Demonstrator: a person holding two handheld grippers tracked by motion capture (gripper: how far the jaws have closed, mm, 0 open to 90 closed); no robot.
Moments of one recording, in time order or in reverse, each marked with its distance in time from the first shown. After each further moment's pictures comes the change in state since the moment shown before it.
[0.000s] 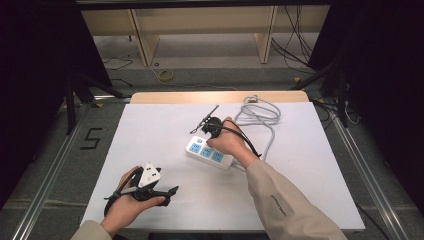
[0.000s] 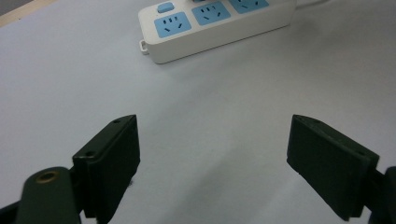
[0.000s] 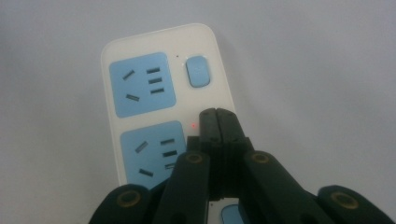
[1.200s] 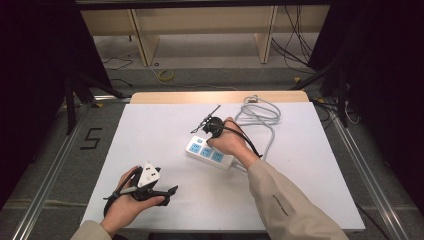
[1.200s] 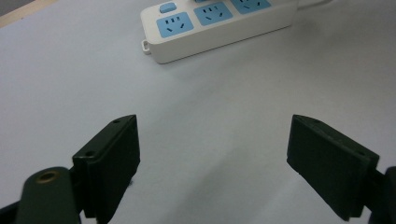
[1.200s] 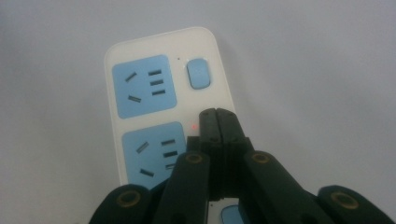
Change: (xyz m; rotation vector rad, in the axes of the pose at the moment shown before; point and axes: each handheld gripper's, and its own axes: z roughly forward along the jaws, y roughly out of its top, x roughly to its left) left arm 0.001 0.000 -0.001 -0.002 0.001 -0.006; right arm -0.002 -0.002 -0.001 -0.022 0.015 -0.001
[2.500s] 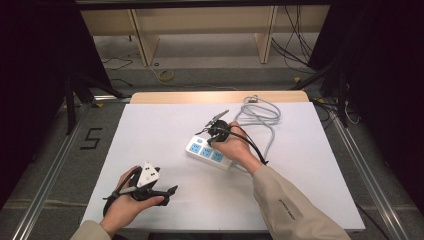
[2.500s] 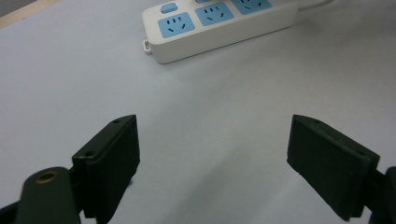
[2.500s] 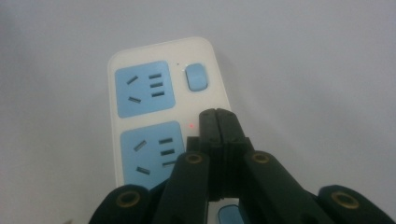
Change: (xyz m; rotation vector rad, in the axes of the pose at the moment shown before) left arm 0.001 0.000 -0.001 -0.002 0.004 -0.001; right arm -0.002 -0.020 0.000 -0.142 0.004 -0.015
